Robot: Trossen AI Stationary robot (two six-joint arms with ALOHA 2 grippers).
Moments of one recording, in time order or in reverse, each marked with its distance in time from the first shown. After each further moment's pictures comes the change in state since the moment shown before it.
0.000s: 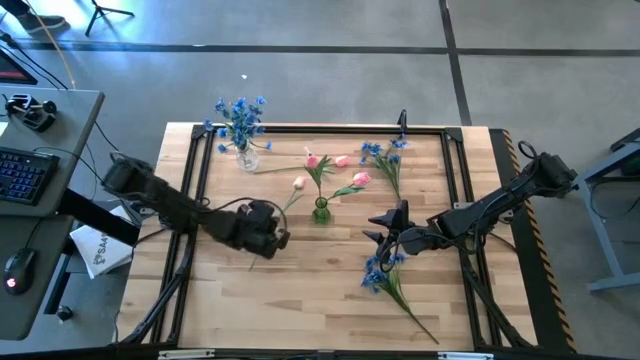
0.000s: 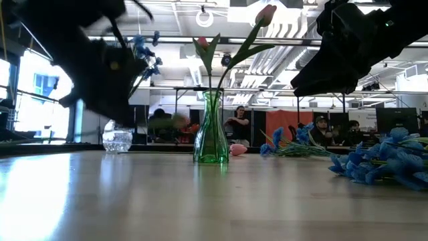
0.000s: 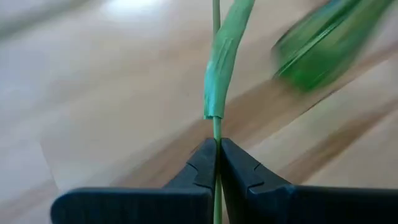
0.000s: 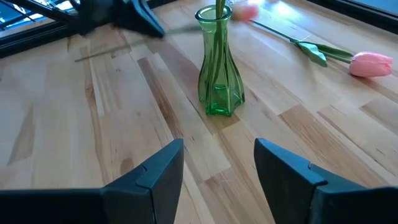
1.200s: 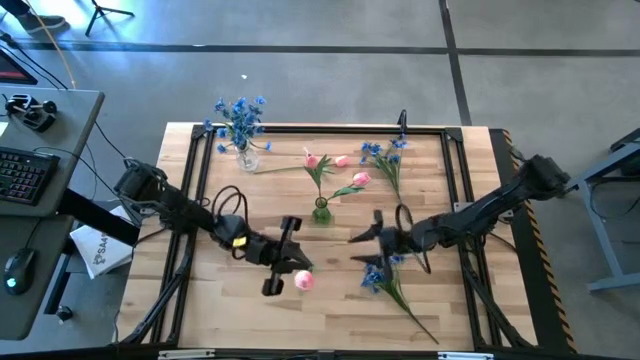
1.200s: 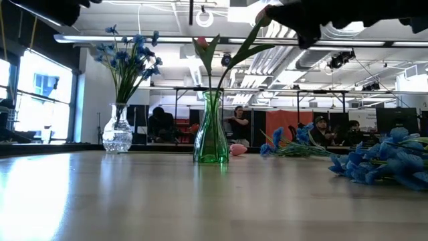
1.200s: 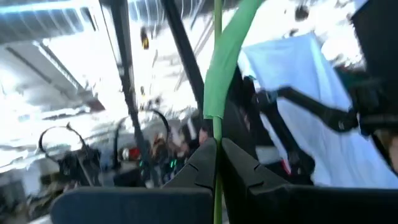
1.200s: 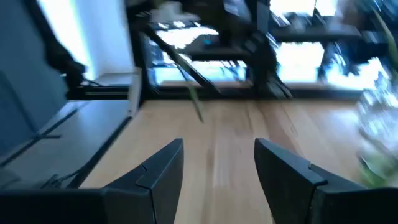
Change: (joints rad) left arm -0.029 0.135 0.001 1.827 0.750 1.620; right arm 0.001 0.090 0.008 0.599 -0.373 -0.534
